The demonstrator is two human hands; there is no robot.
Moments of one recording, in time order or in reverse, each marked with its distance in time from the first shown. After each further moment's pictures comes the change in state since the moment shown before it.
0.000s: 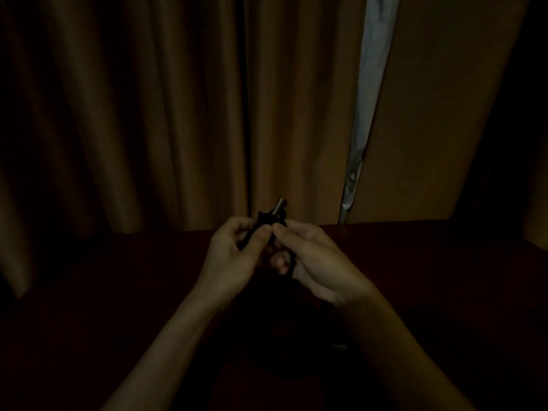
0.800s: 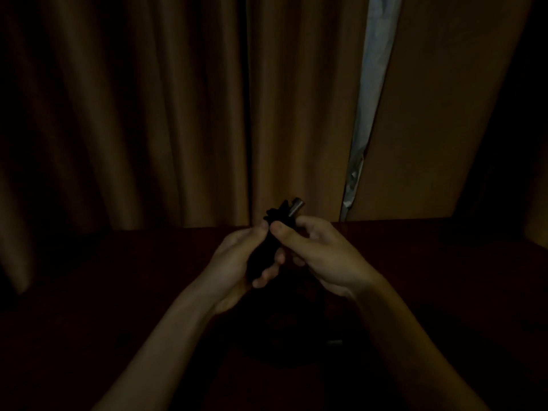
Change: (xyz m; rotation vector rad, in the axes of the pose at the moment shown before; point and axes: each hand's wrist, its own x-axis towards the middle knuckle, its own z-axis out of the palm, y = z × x) left_hand -0.005 0.007 -0.005 -0.410 -0.374 -0.272; right_hand -0.015 -0.015 0.000 -0.180 -0.028 -0.083
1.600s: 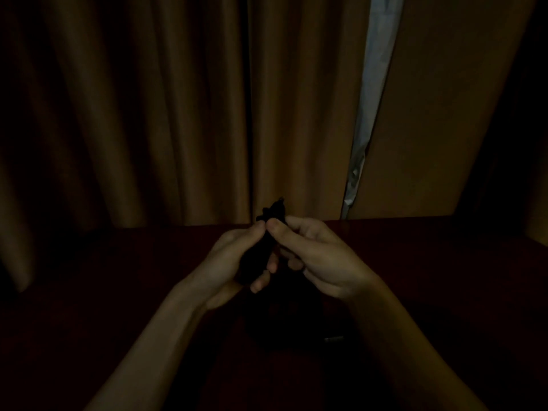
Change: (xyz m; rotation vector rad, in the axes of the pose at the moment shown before) left_hand 0.001 0.000 -0.018 0.027 -0.094 -0.032; right_hand 0.004 0.008 0.002 0.015 -0.077 0.027
